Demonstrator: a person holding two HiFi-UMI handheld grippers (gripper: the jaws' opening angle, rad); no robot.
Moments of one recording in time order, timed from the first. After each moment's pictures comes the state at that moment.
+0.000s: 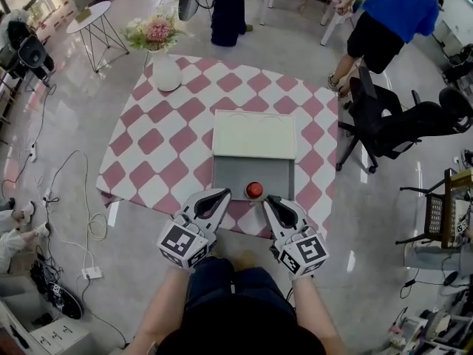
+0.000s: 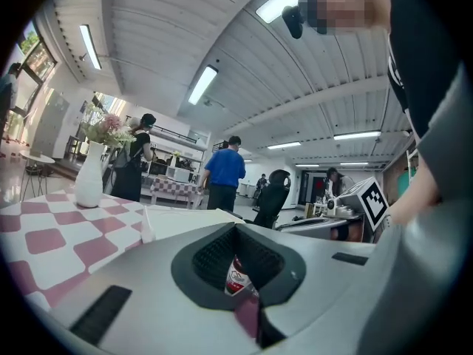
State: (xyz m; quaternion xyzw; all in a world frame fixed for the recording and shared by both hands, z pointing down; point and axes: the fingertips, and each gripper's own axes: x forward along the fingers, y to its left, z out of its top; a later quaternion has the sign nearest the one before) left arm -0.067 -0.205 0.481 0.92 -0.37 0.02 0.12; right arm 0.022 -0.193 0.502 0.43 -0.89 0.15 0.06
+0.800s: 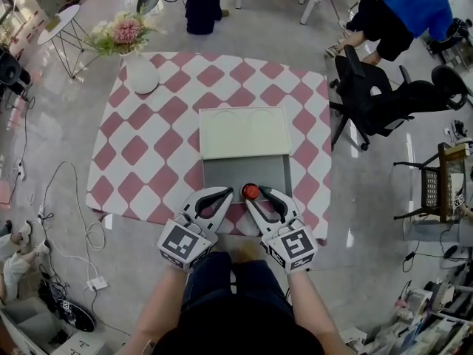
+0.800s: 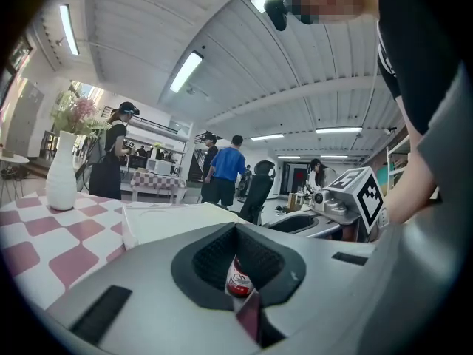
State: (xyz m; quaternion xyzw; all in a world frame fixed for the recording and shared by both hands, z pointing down) left arm -0.048 -0.232 0.494 0.95 -0.30 0.05 0.10; right arm -0.001 -0.223 0.528 0.44 -0.88 0.13 0.14
